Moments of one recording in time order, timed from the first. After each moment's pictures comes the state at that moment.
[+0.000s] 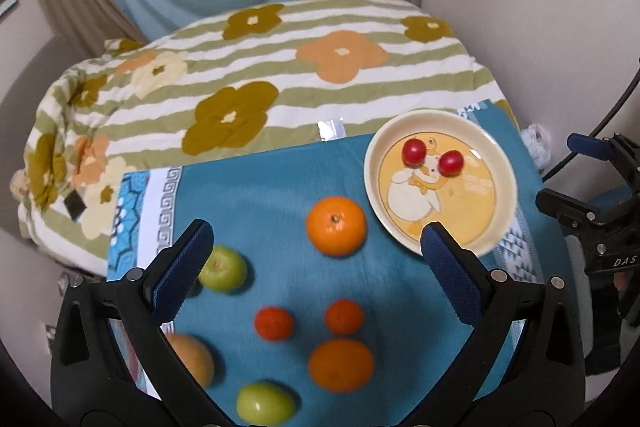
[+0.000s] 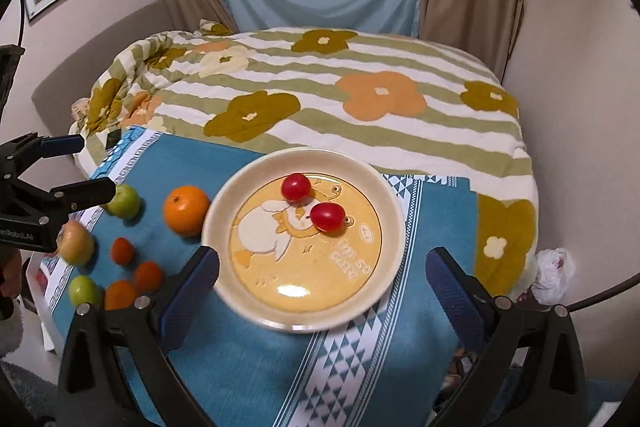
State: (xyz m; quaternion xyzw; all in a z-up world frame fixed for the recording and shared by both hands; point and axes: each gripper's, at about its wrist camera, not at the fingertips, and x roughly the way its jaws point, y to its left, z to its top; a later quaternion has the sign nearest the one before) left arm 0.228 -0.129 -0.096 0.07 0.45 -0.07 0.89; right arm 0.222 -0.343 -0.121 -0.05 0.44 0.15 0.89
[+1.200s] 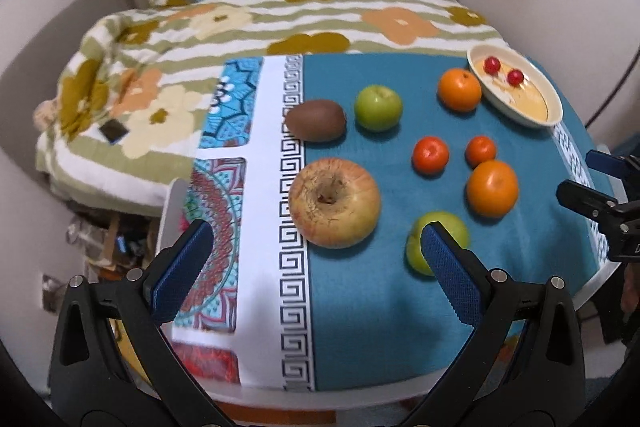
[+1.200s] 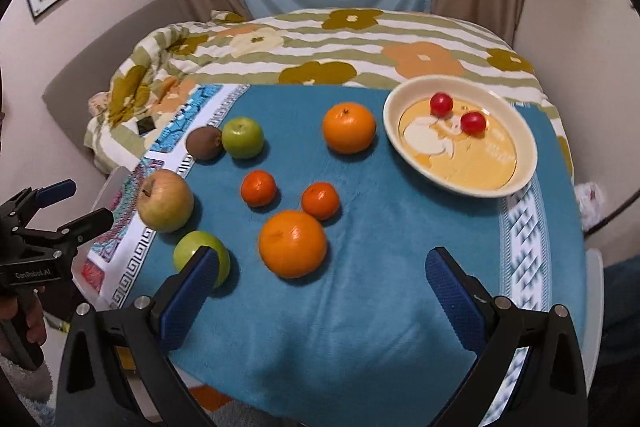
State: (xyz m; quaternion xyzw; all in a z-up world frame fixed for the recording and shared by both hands) left arm 0.105 0.064 -0.158 0.04 0.47 -0.04 0.88; right arm 0.108 -0.174 -0.167 0.01 0.47 0.11 0.88
